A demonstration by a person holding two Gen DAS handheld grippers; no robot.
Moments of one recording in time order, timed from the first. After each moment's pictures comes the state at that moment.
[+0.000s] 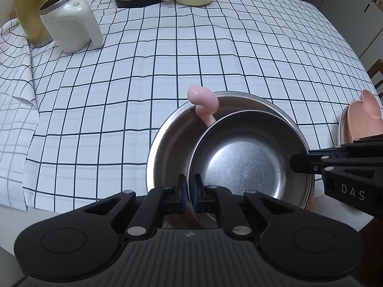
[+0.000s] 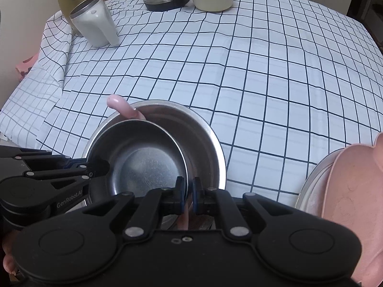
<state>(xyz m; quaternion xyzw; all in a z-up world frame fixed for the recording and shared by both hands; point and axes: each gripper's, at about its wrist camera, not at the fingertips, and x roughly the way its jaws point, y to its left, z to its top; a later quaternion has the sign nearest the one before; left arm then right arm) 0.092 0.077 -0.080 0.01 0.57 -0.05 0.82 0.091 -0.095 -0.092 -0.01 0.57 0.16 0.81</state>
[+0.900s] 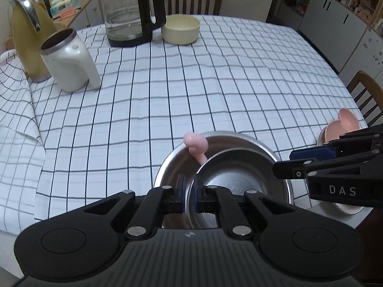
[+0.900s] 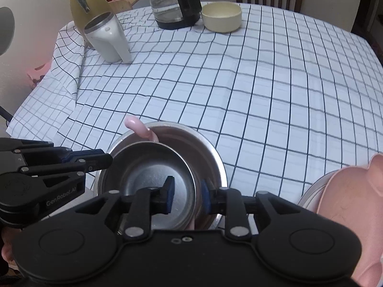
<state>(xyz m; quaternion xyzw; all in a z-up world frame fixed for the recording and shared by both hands) 0.091 0.081 -0.031 0.02 0.51 -0.09 0.86 0.092 -0.095 -0.061 -0.01 0.53 0.18 0.83</state>
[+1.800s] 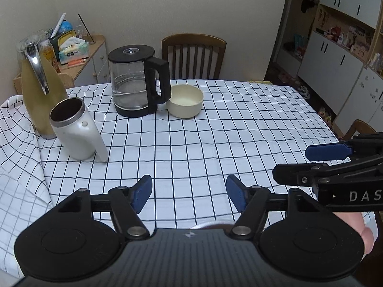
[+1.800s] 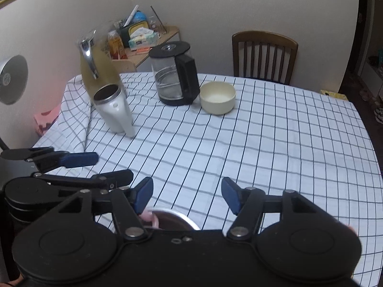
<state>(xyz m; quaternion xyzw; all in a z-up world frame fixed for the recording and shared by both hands) 0.143 0.083 0.035 -0.01 0.41 -0.08 0.91 0.127 -0.098 0.026 -0.02 0.41 0.18 0.89</state>
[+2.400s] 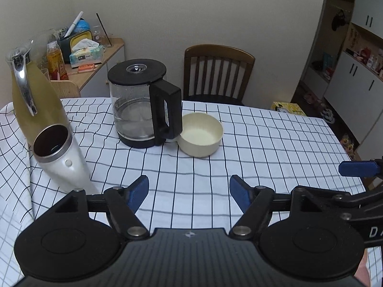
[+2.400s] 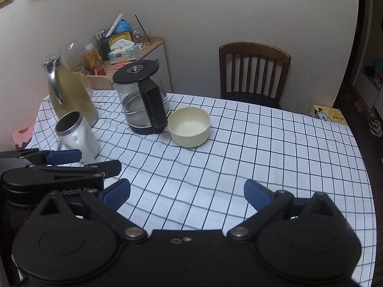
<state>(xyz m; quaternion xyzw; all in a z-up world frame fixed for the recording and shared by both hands) 0.263 0.058 0.023 -0.04 0.39 0.00 0.92 0.235 -0.130 0.020 -0.03 0.40 0.17 0.90</state>
